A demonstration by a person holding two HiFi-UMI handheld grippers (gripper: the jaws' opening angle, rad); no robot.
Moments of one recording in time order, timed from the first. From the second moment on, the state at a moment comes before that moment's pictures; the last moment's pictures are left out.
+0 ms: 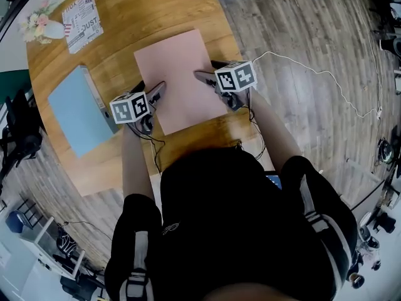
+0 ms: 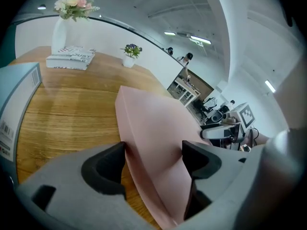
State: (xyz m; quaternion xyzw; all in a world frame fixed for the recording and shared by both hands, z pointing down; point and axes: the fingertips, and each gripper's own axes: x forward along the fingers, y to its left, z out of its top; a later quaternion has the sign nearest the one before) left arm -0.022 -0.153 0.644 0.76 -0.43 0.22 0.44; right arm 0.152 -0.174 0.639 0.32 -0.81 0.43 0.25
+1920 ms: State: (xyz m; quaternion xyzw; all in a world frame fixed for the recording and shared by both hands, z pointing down) left arm 0.002 -0.187 0.496 0.83 -0.52 0.16 0.10; right arm 0.165 -0.184 0.497 0.48 -0.87 0.07 0.09
